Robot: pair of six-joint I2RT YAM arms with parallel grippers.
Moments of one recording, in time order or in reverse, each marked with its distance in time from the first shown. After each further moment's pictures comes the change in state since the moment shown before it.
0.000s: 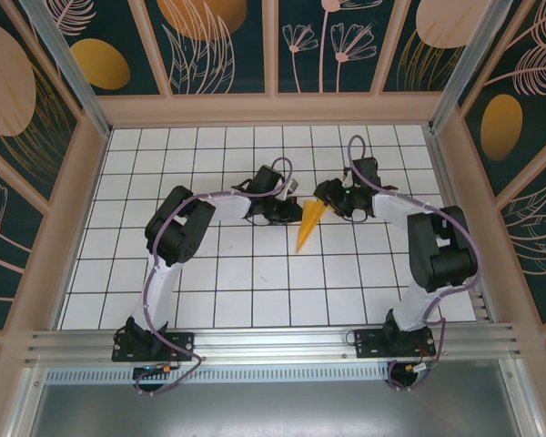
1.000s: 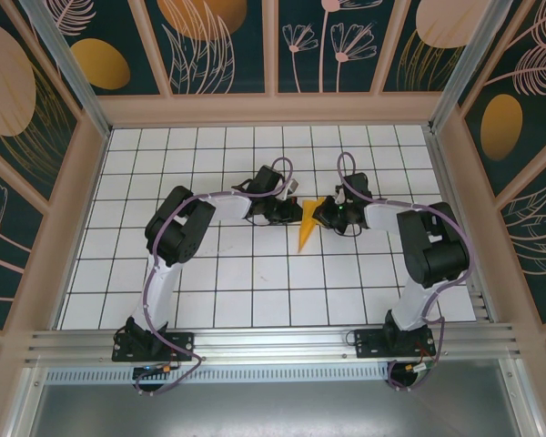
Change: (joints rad) left arm -0.001 0.000 0.000 -0.002 -0.016 0.000; right arm 0.054 0.061 -0.091 0.069 -0.026 0.044
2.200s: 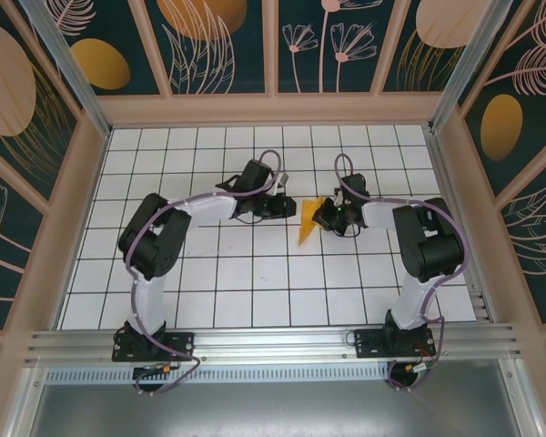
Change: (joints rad) left arm 0.007 -0.264 -0.161 -0.050 -0.057 0.026; right arm 0.000 0.051 0.018 -0.024 0.017 -0.026
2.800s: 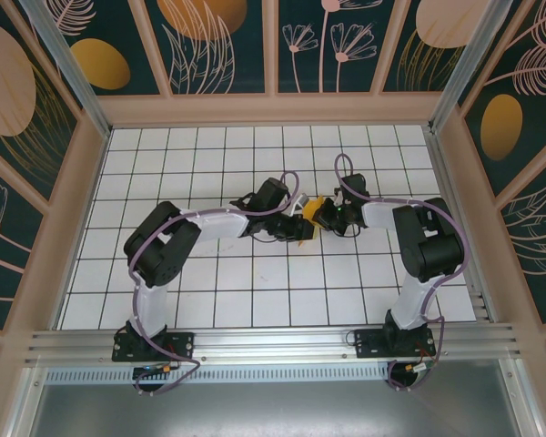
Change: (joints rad) left arm -0.135 0.032 -0.060 0.118 0.135 -0.106; right arm 0.000 0.000 0.000 0.000 0.000 0.000
